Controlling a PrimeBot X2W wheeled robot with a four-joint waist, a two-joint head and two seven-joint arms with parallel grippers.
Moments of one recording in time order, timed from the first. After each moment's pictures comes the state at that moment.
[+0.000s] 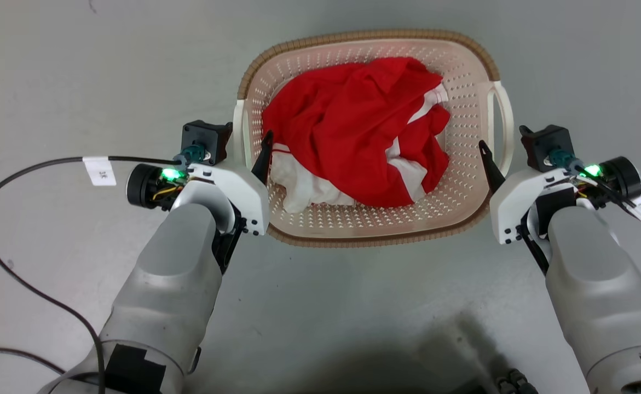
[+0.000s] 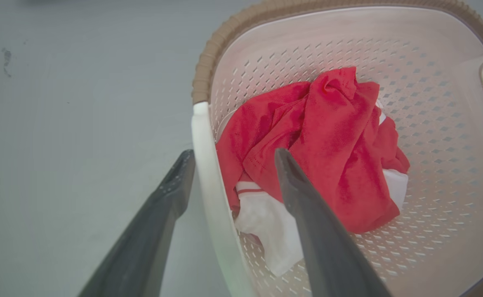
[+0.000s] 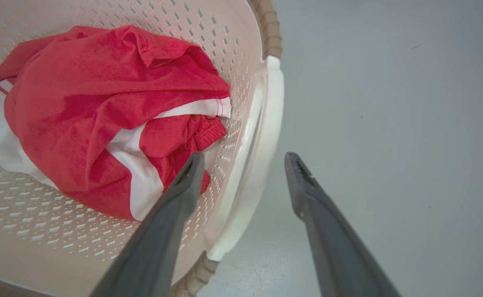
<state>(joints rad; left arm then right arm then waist) -0.90 0.05 -0.29 1.12 -0.23 -0.13 -0.26 -0.84 -0.07 -0.06 1.10 -0.31 0.13 -0.26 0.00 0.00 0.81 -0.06</state>
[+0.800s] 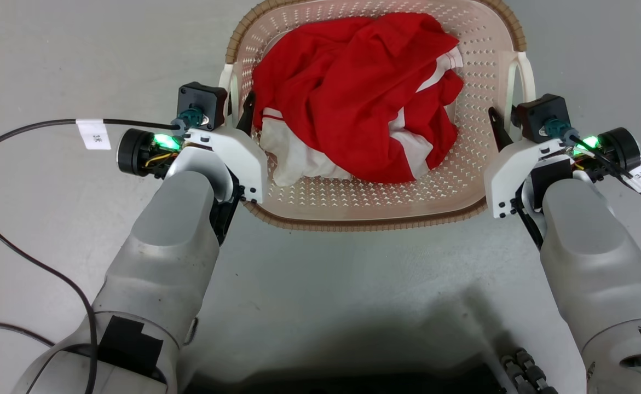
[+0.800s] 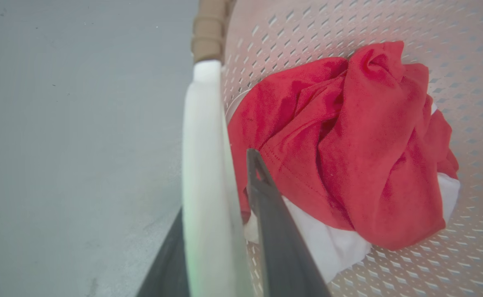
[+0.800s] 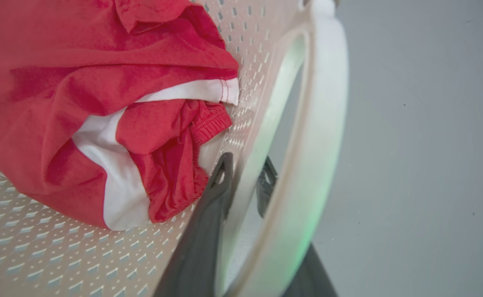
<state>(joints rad) -1.01 0.07 -0.38 1.16 -0.28 -0.12 -0.26 -0.95 -0.05 -0.08 1.18 -0.36 0.13 -0.26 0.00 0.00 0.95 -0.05</state>
